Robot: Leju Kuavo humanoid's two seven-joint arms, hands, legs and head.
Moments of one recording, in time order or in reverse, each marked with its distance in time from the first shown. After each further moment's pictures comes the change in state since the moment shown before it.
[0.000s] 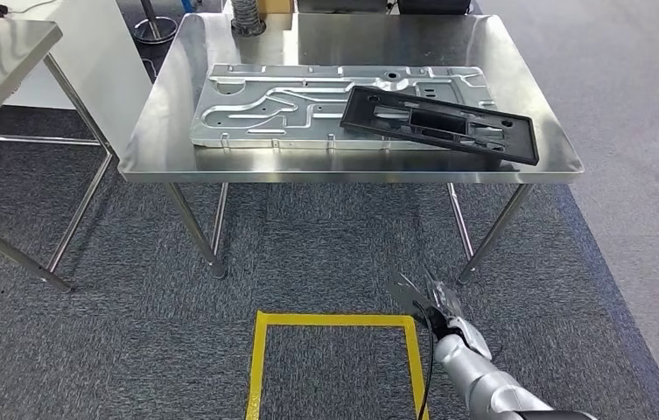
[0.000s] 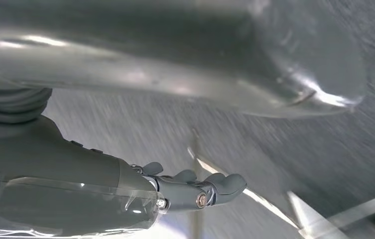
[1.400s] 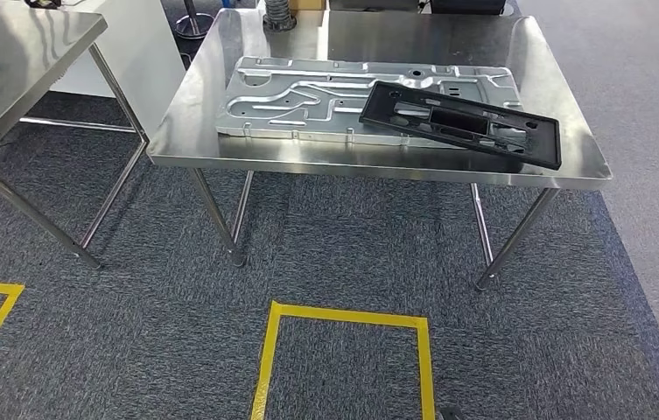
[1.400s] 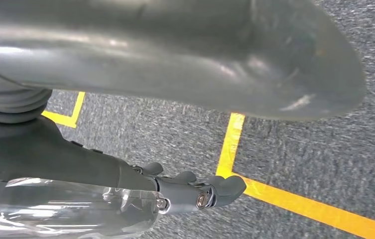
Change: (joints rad) left arm -0.023 -0.013 -0.054 0.000 -0.053 0.004 0.041; right arm 0.388 0.034 -0.408 0.132 -0.350 0.282 0.085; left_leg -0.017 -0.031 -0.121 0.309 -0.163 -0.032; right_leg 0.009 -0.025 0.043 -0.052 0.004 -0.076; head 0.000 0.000
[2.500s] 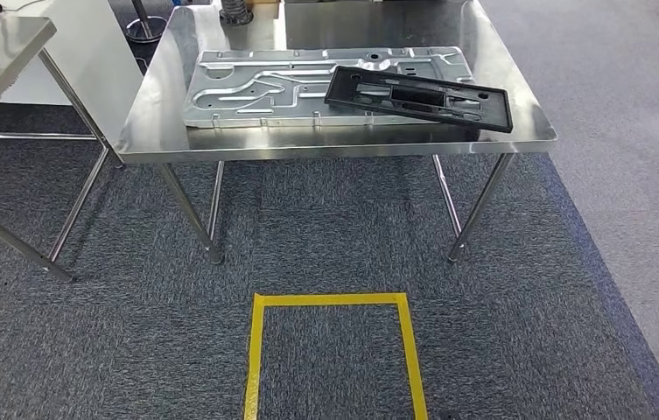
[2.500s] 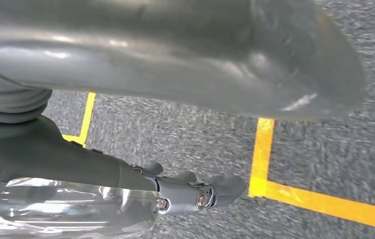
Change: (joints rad) left arm -0.007 -0.001 0.000 0.000 -0.001 -0.028 0.023; right arm 0.007 0.003 -0.008 0.007 0.033 -0.020 -0.025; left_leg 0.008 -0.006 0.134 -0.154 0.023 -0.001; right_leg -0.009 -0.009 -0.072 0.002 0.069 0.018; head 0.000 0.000
